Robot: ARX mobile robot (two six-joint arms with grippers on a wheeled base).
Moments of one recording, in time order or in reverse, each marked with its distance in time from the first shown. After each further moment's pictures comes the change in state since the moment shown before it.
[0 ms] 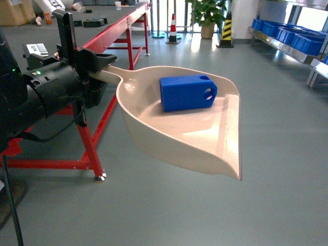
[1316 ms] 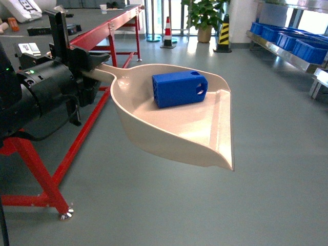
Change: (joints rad) left arm 0.014 -0.002 -0.001 0.005 -0.011 0.000; right arm 0.000 0.000 0.000 -0.001 -0.002 0.000
